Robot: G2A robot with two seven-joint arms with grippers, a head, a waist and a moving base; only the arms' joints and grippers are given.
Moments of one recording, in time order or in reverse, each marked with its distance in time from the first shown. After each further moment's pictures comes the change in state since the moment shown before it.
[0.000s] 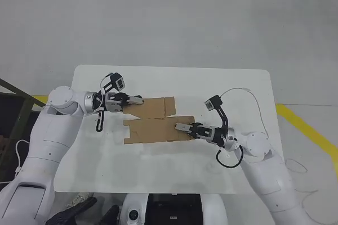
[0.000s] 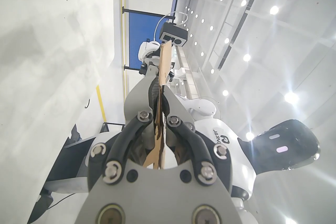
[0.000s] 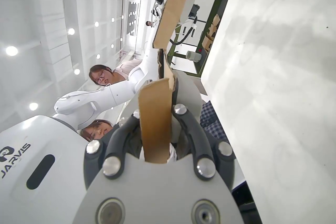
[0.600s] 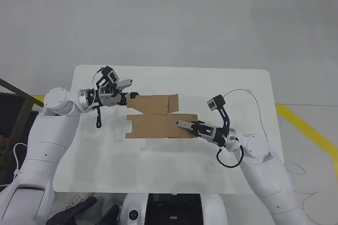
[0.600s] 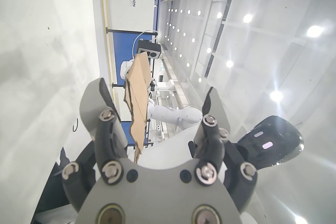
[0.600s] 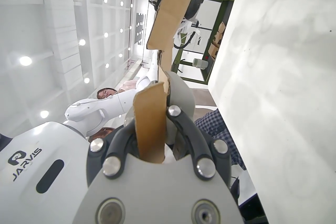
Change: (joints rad) left arm 0.031 0.001 -0.053 -0.005 -0.110 -0.035 0.081; right arm -0.024 0.008 -0.001 -0.005 0.046 -0.003 -0.058
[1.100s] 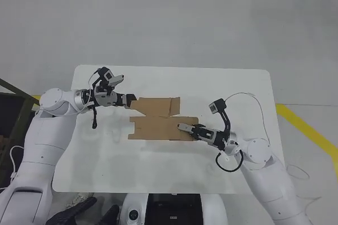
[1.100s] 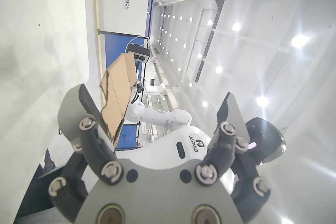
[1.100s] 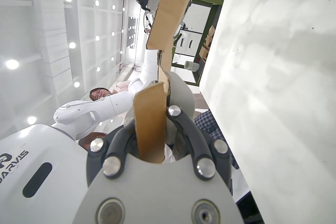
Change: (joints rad) left arm 0.023 0.007 -0.024 -0.024 -0.036 0.088 0.005; right arm -0.050 0.015 0.012 -0.051 -0.083 0.002 -0.054
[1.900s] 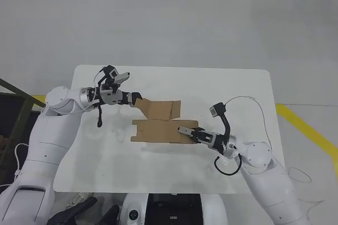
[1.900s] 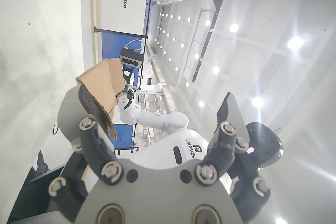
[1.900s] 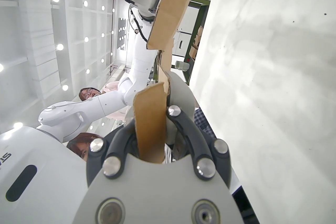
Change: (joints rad) left arm -0.020 -0.012 0.034 -0.025 -0.015 0.010 0.048; right arm -0.026 0.016 -0.008 -0.019 -0.051 0.000 -0.038
